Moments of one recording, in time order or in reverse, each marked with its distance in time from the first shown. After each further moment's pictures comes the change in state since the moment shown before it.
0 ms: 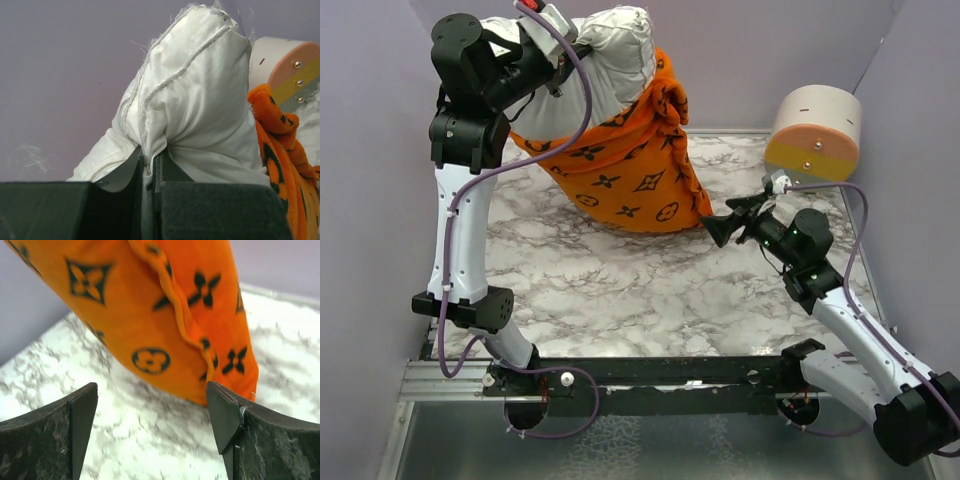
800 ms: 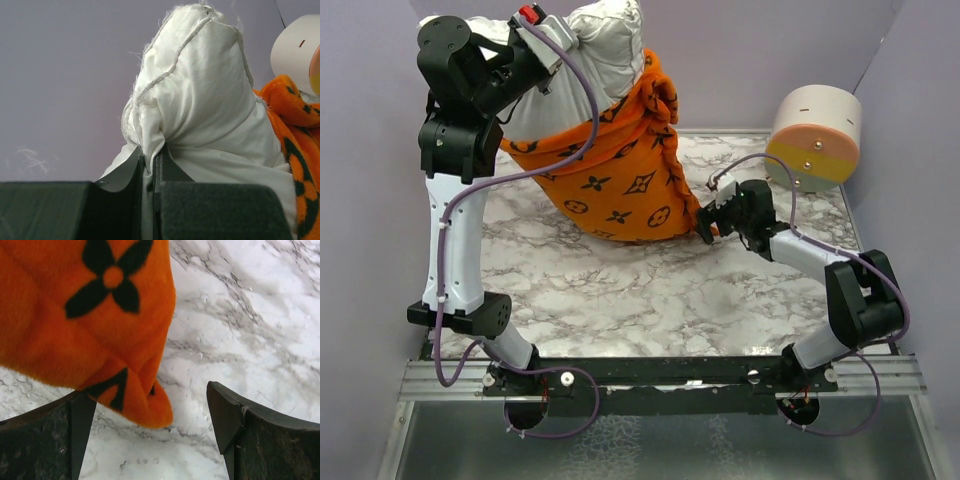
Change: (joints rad) left arm 0.000 -0.037 -0.005 -0.003 -0.071 0.179; right arm -0.032 0.614 0.107 -0.115 0.118 -0.444
